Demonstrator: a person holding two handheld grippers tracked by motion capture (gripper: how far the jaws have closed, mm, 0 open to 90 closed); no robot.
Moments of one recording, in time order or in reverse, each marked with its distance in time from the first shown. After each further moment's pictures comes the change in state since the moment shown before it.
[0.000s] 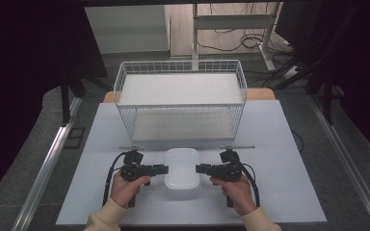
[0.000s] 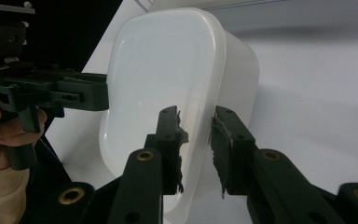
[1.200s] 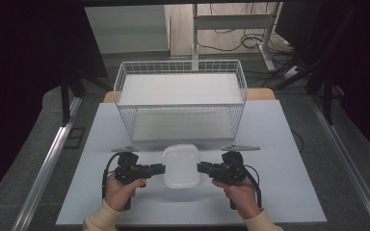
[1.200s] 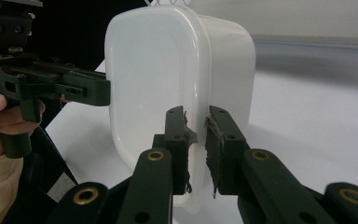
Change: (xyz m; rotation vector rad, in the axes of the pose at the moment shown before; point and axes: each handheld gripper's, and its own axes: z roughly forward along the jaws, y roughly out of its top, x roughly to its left) left arm -0.020 -0.001 -0.025 -0.056 -0.007 0.089; right arm 0.028 0.001 -0.025 -0.077 -0.019 -0.157
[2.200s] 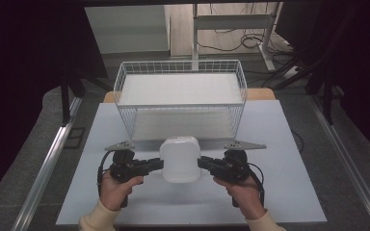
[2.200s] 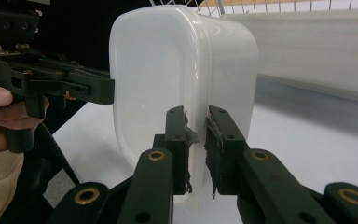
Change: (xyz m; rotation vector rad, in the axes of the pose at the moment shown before) left arm -0.021 0.014 -0.021 -0.066 0.010 0.095; right arm 0.022 0.015 -0.022 -0.079 0.002 -0.107
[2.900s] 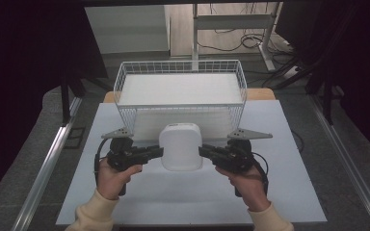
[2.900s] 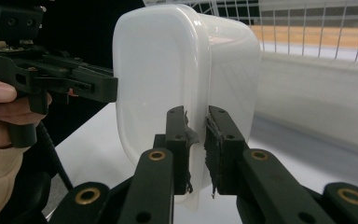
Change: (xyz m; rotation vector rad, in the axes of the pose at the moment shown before) left arm -0.013 0.040 -0.013 -0.029 0.019 0.082; right arm 0.008 0.034 -0.014 -0.053 -0.003 -0.070
